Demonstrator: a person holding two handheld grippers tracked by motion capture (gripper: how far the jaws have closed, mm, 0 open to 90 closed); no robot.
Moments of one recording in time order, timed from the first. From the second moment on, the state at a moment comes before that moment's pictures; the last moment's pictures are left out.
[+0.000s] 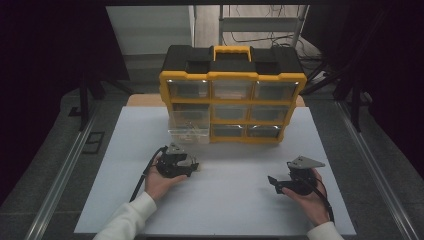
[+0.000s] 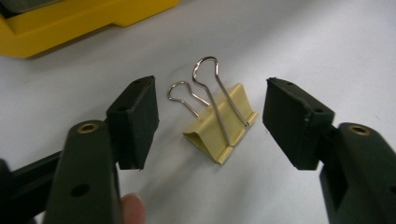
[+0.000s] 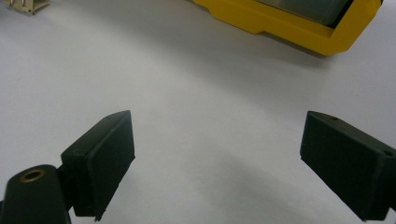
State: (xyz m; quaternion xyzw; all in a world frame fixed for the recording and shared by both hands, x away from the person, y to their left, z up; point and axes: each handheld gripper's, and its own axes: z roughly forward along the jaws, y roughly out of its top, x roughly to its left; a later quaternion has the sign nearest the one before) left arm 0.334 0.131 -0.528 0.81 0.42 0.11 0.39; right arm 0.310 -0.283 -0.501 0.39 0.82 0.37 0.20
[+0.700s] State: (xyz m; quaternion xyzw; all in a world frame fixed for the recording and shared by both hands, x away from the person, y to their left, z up) left arm 0.335 0.120 -0.530 0.81 0.42 0.12 0.39; right arm 0.310 -0.283 -0.502 0.39 0.82 0.37 0.20
